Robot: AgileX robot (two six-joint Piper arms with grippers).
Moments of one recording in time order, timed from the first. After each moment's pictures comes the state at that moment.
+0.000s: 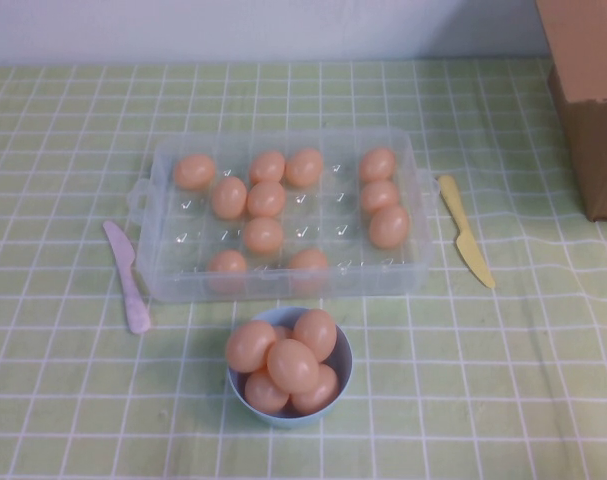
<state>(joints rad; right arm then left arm) 0.07 -0.01 0.03 0.18 0.26 -0.17 -0.10 -0.01 0.02 0.13 0.37 -0.01</state>
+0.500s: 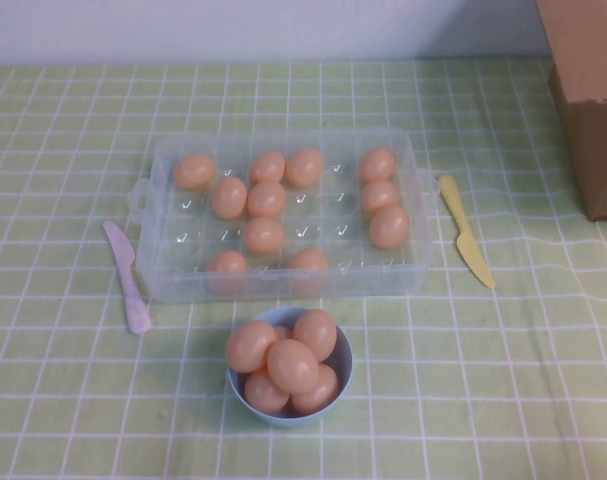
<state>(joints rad) 0.07 -0.01 0.03 0.19 0.36 -0.18 -0.10 -0.01 0.02 0.13 0.37 -0.01</state>
